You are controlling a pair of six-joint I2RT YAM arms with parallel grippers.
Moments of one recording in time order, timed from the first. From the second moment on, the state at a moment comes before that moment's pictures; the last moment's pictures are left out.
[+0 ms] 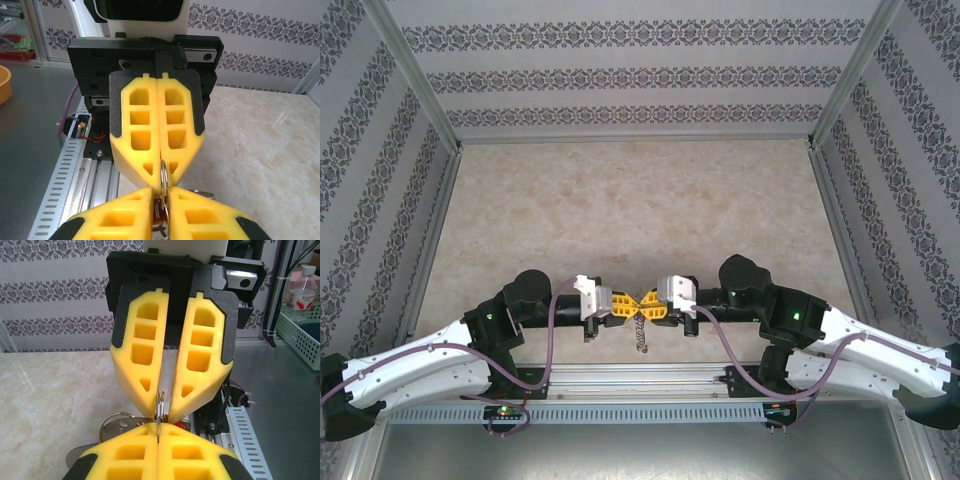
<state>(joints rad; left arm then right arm) -1.03 0.72 0.59 0.02 0.39 0.13 1.12 0.76 0.79 -0.34 -0.34 -0.26</state>
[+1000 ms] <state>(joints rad) -1.03 0.74 0.79 -0.25 0.28 0.18 1.07 0.76 0.81 -0.44 -0.29 -0.25</state>
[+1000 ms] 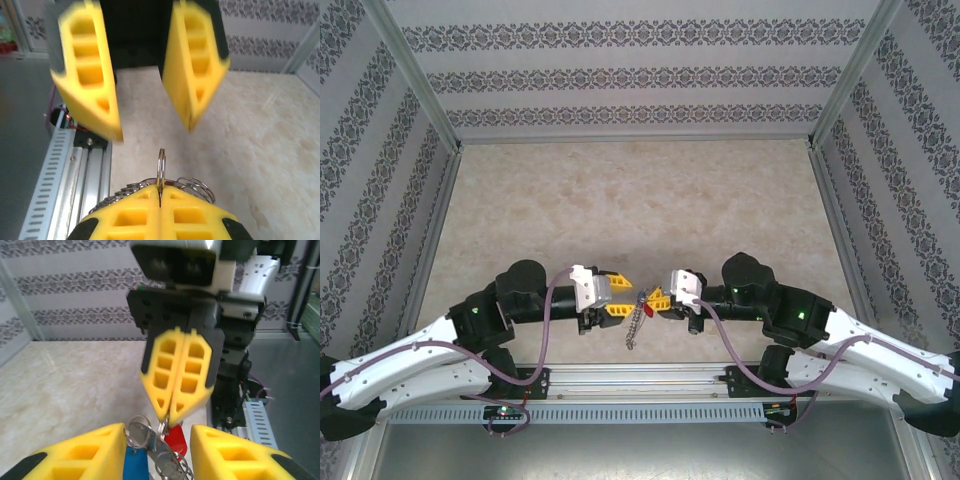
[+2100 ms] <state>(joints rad) -1.09 0.94 0.95 -0.54 0.15 0.32 1.06 0.91 0.94 -0.62 -0.32 -0.26</state>
